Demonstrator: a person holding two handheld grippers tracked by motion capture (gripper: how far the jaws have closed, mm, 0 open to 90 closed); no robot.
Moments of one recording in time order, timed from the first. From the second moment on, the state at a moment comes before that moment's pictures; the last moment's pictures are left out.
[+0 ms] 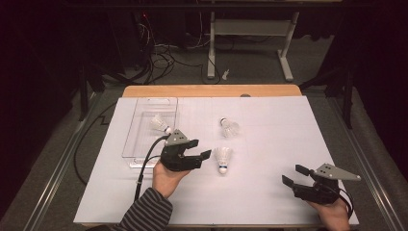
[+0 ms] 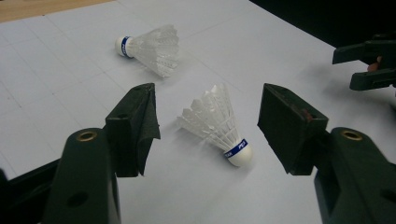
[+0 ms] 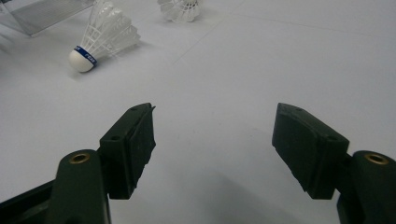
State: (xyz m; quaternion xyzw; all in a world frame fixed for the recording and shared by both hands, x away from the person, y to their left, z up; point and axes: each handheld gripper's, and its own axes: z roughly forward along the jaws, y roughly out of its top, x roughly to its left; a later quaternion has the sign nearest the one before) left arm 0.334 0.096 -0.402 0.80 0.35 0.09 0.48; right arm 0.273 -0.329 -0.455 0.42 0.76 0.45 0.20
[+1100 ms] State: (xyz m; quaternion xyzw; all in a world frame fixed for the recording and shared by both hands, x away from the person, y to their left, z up) left arm 0.355 0.072 -0.399 0.80 0.35 0.07 0.49; right arm 0.273 -0.329 -0.455 0.42 0.76 0.45 0.19
